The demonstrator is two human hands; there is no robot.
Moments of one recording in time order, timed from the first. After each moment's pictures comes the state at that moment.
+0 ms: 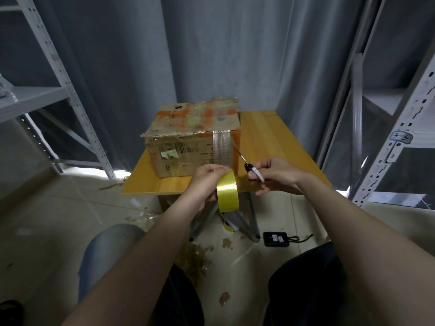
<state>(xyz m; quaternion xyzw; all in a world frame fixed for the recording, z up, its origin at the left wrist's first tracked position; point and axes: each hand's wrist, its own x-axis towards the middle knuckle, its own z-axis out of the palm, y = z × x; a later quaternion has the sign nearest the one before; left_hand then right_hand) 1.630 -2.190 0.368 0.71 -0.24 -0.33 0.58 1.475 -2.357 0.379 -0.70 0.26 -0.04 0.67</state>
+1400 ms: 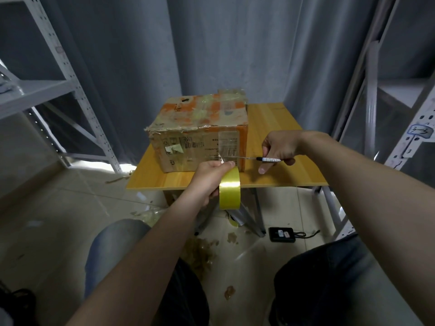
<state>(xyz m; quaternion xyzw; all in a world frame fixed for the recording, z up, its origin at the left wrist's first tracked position) 1.639 -2.189 0.364 0.72 -0.24 -0.33 0.56 1.522 -2.402 0.437 -0.89 0.29 0.14 0.31</state>
